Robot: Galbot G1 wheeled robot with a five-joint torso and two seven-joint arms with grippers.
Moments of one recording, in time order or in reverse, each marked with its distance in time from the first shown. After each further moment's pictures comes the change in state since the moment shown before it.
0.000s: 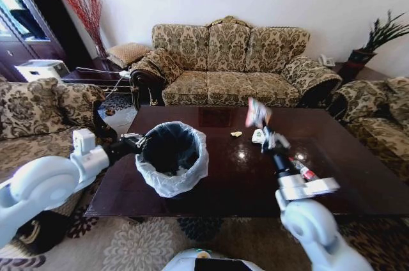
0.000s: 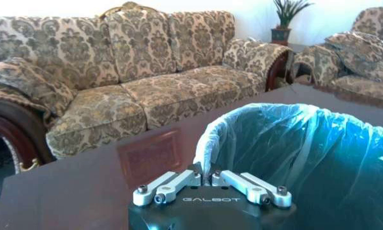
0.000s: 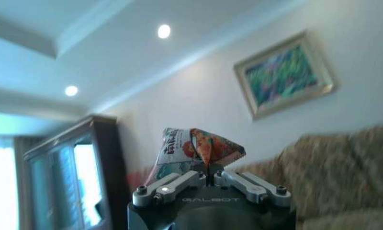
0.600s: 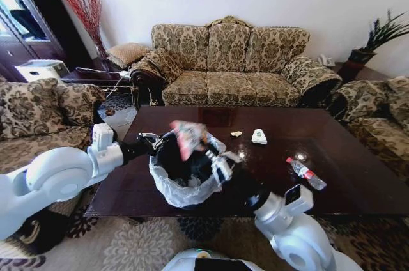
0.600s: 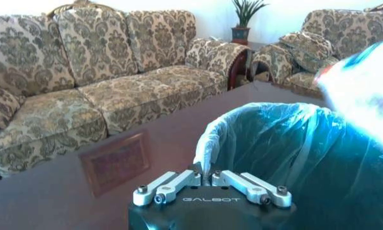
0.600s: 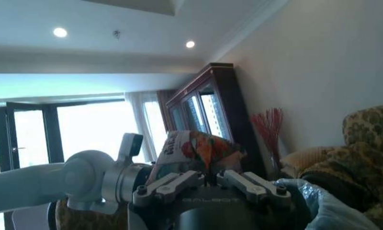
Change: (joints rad) left arm -0.028 0.083 0.009 -0.074 -0.066 0.018 0.004; right arm 0.063 -0.076 -0.280 -0.004 -0.032 -0.097 -0.339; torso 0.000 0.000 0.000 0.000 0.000
